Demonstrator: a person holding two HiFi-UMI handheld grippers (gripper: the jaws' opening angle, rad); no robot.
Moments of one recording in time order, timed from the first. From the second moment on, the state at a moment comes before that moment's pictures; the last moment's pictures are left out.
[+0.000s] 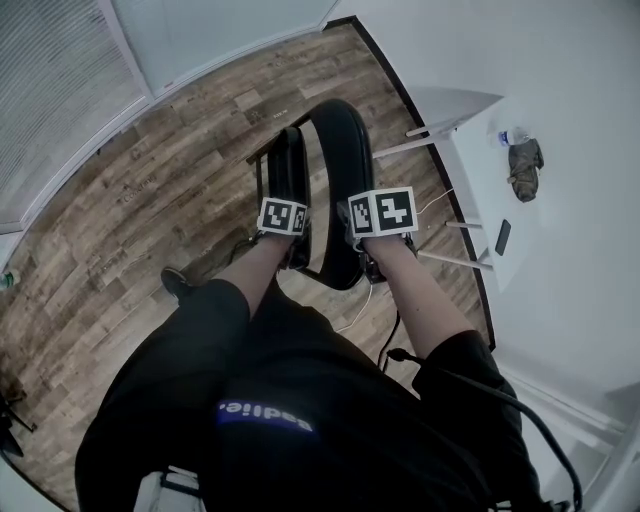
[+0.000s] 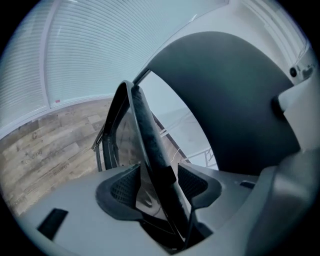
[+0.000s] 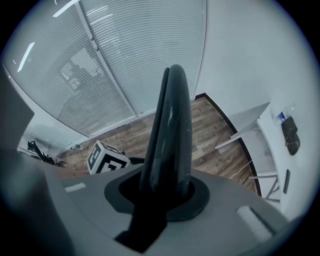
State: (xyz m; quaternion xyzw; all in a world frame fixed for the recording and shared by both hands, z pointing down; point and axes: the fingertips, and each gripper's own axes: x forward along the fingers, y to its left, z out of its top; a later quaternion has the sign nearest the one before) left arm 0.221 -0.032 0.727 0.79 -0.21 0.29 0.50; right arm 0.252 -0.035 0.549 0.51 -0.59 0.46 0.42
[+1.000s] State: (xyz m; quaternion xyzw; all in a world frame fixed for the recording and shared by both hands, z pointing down) left arm 0.041 -0.044 0.455 0.92 -0.22 0.11 0.29; right arm 0.262 -0.028 0.542 0.52 -0.59 0.46 0.42
